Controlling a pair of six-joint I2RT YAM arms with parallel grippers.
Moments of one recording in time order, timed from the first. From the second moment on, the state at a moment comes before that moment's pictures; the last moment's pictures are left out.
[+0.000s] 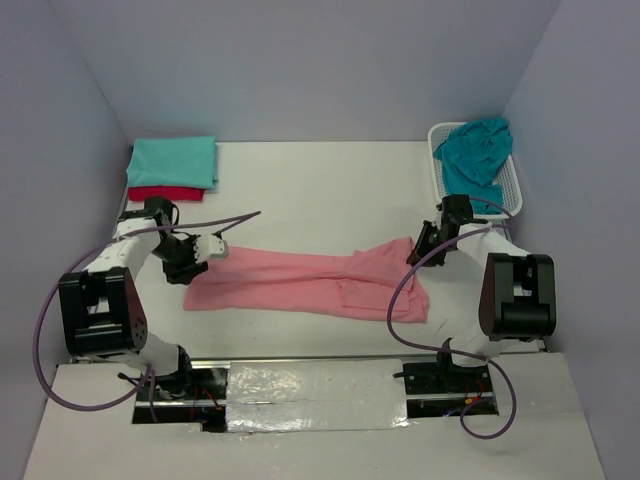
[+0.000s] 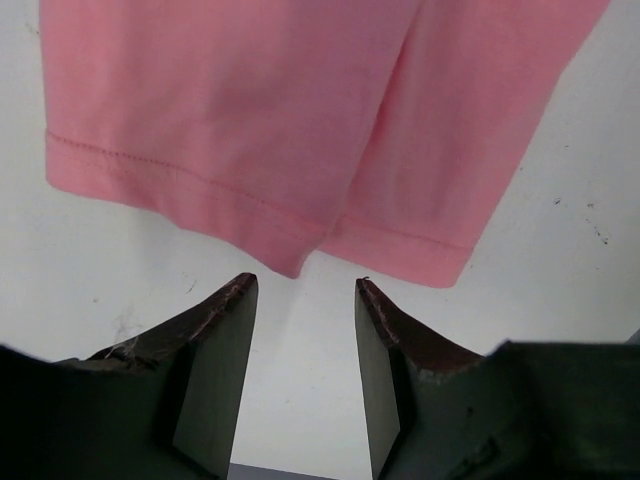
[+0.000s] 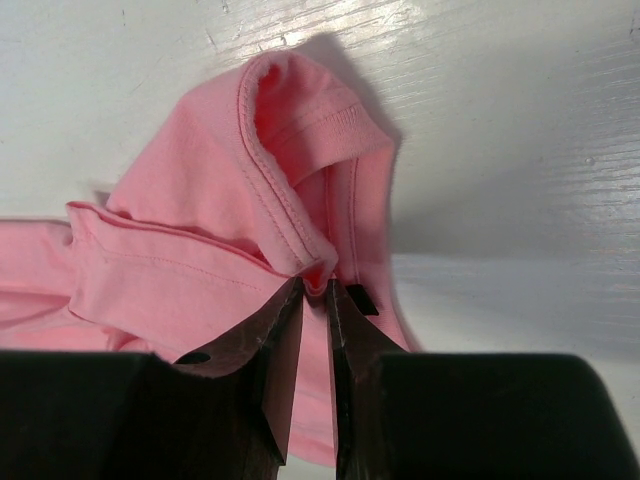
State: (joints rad) left arm 0.16 1.49 0.99 -0.96 0.29 1.39; right arm -0.07 1.54 0.84 -0.46 -0.29 0.39
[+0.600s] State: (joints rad) left arm 0.13 1.54 0.94 -0.94 0.30 1.51; right arm -0.07 1.54 0.84 -0.46 -0.29 0.38
